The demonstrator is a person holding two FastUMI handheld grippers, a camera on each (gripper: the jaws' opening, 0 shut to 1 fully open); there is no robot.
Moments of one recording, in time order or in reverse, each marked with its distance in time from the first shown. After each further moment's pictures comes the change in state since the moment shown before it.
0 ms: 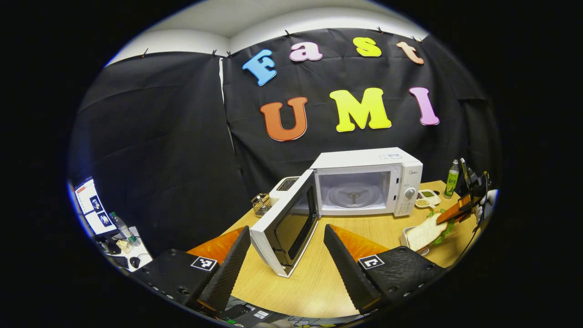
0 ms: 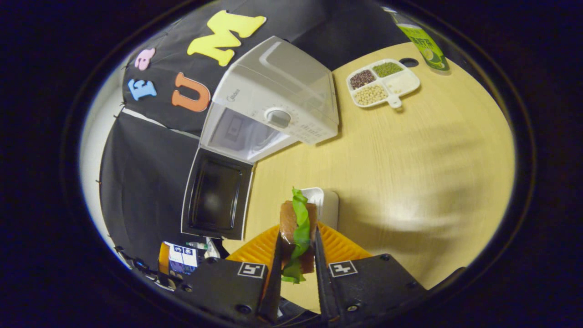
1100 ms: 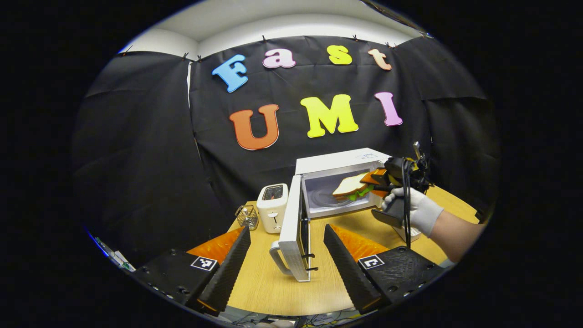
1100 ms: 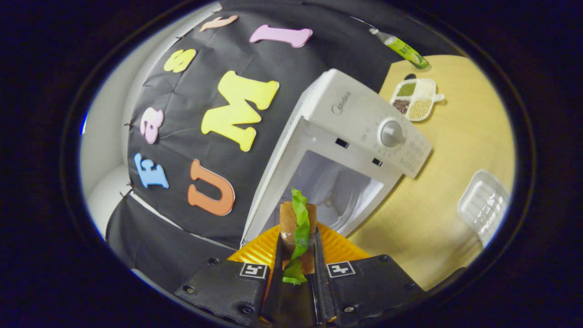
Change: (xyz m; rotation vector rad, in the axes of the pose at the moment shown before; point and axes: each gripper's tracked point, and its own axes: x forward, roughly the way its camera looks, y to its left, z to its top) left arm 0.024 0.070 0.004 0.098 -0.073 -0.301; right arm 0.169 0.173 0.100 0.343 -0.831 0.098
